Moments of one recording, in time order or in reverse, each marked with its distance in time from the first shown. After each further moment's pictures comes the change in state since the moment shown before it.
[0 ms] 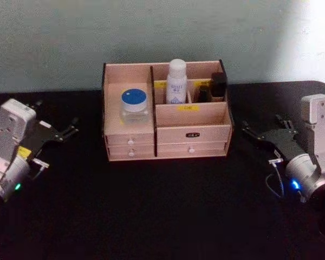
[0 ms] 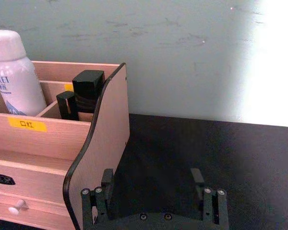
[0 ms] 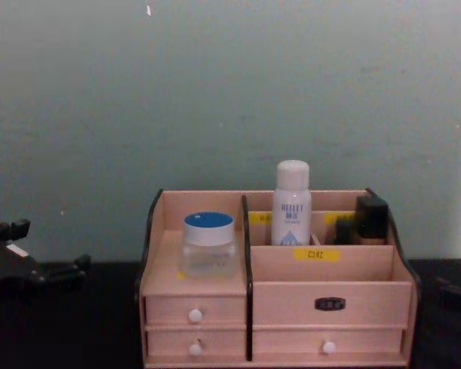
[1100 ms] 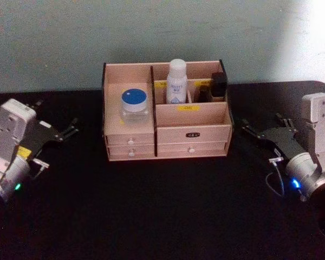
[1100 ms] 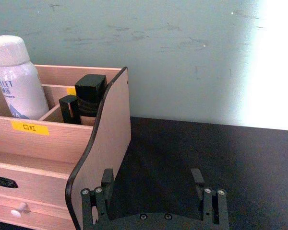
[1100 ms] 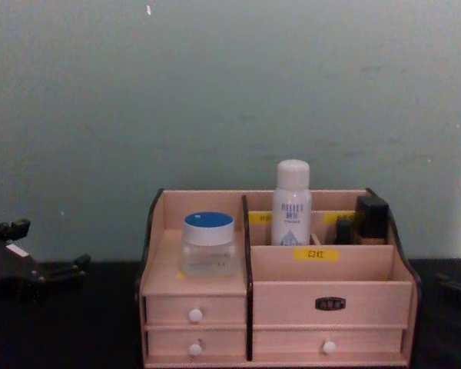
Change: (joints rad) left arm 0.000 0.000 0.000 0.000 0.000 0.000 0.000; right arm 0.001 0.005 -0.003 -0.005 0.006 -0.006 0.003
